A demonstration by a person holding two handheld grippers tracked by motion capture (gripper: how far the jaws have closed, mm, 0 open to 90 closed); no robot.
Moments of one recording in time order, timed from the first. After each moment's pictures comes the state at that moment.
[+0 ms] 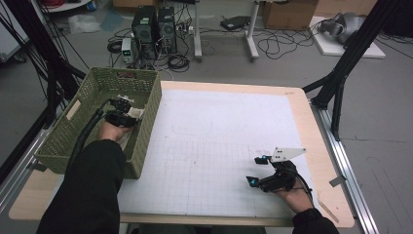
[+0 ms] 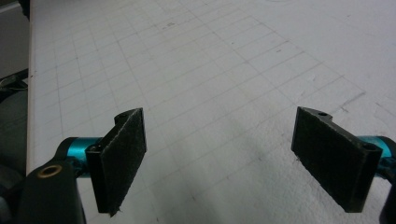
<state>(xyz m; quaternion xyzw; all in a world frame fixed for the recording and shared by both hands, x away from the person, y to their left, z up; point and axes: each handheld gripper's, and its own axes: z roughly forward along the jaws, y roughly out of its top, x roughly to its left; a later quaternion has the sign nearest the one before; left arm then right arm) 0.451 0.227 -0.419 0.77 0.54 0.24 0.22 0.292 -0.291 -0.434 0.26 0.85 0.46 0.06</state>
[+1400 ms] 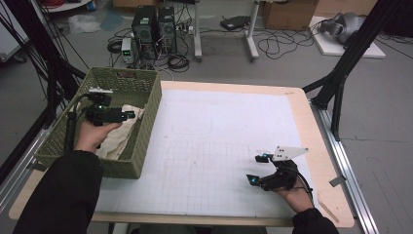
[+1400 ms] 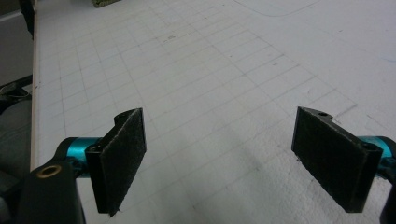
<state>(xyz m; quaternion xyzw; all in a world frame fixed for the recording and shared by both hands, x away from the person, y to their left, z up) 0.398 0.254 -0.347 0.73 0.53 0.17 0.40 0.291 -0.292 -0.428 0.26 0.84 0.47 0.07</state>
